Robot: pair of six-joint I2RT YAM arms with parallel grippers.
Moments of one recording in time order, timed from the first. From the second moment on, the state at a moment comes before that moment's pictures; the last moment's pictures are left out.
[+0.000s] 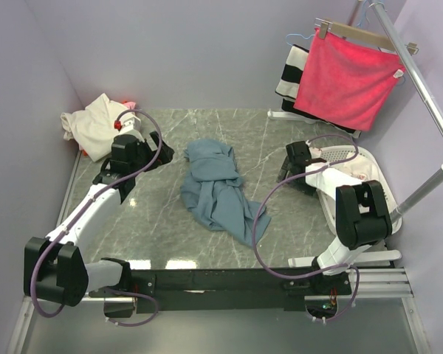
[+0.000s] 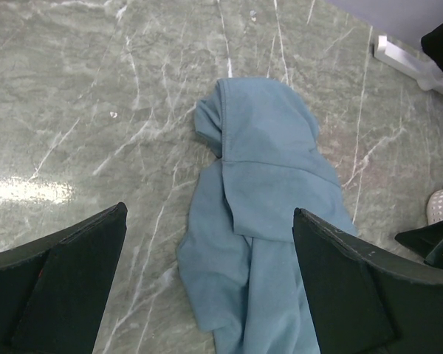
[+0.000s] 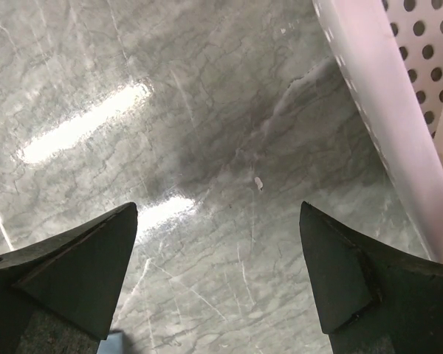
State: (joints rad) left arm -0.22 1.22 0.86 -0.07 0.04 -0.55; right arm 0.19 1.63 0.95 -0.44 0.33 0.60
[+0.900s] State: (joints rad) left arm -0.21 1.27 0.87 -0.15 -0.03 -0.57; right arm 0.54 1.71 1.37 -0.43 0.09 0.32
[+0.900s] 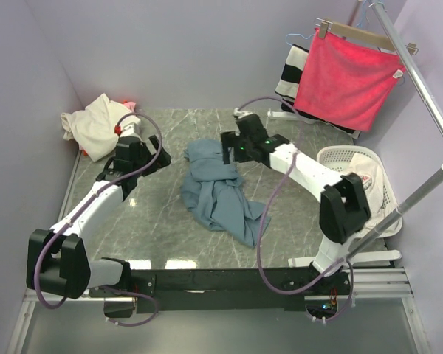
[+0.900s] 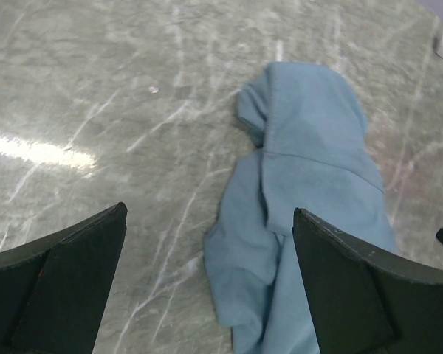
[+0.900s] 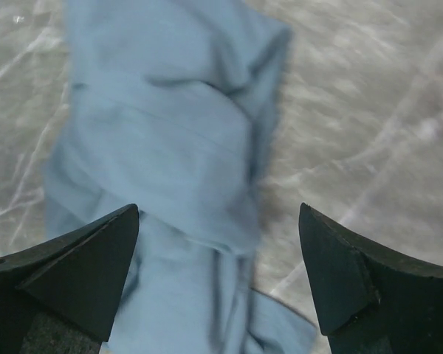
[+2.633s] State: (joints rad) left arm -0.36 1.73 0.96 0.03 0.22 -0.63; right arm 0.38 1.56 1.23 -0.60 0.51 0.33
